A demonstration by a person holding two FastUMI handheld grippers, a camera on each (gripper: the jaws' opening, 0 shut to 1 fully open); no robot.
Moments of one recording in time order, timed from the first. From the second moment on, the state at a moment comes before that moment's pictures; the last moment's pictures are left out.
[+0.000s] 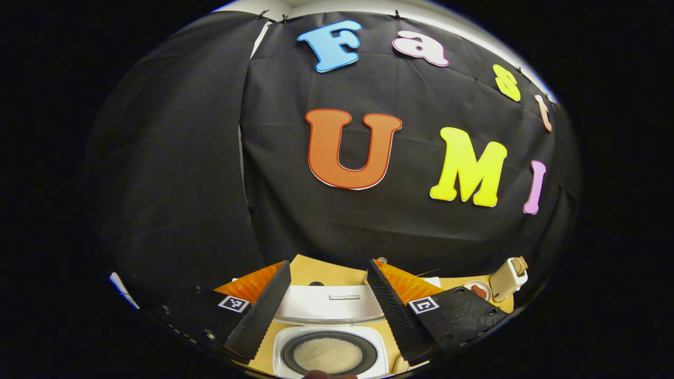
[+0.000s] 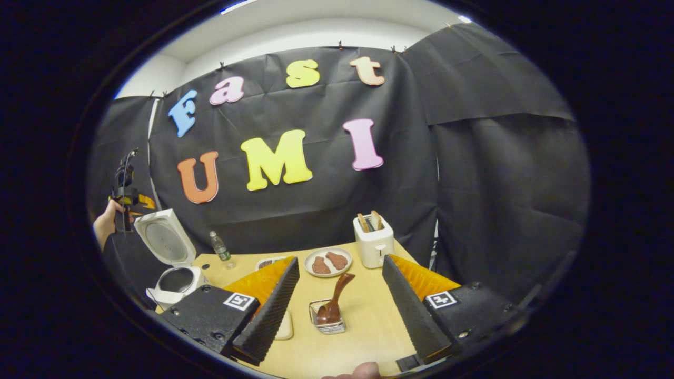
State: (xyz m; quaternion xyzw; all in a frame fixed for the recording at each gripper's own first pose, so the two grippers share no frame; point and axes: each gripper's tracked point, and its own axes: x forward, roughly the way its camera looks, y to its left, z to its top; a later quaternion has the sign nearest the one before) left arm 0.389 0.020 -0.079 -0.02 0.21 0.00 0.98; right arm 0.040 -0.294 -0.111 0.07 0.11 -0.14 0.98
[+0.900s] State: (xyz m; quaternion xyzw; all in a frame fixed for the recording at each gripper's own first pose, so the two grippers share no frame) left arm 0.227 -0.007 -0.181 -0.06 0.35 -0.04 0.93; right arm 0.046 -0.221 -0.139 0.06 0.15 -0.07 0.98
